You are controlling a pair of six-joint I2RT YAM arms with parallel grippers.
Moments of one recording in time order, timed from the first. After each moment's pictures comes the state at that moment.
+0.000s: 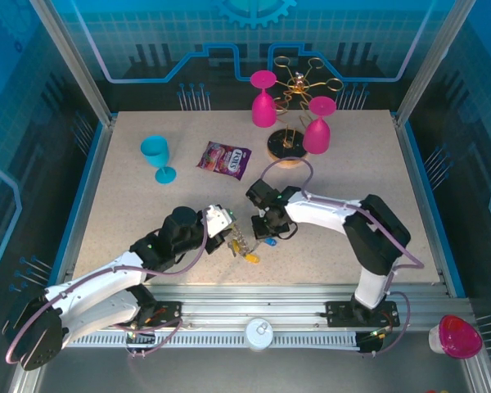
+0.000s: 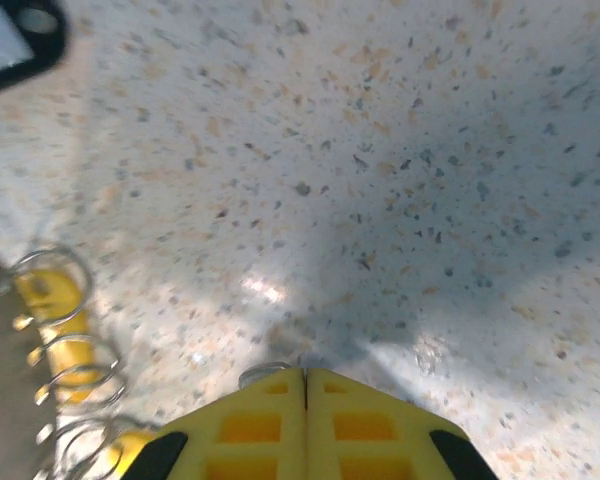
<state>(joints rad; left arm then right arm) -0.71 0.93 0.44 0.03 0.12 0.26 0.79 1.75 1.12 -0.67 -0.07 0.56</state>
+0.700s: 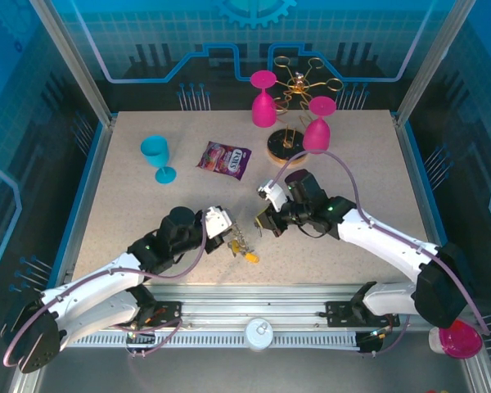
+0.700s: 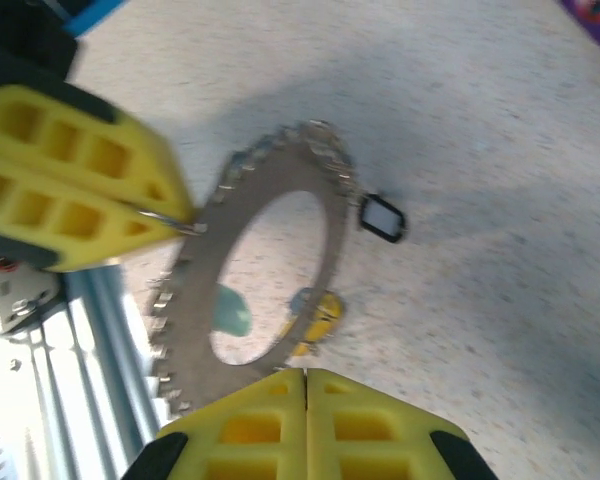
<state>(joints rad) -0.72 0.90 0.45 0.03 0.13 0.33 0.68 1.29 0.90 -0.37 -0.46 0.01</state>
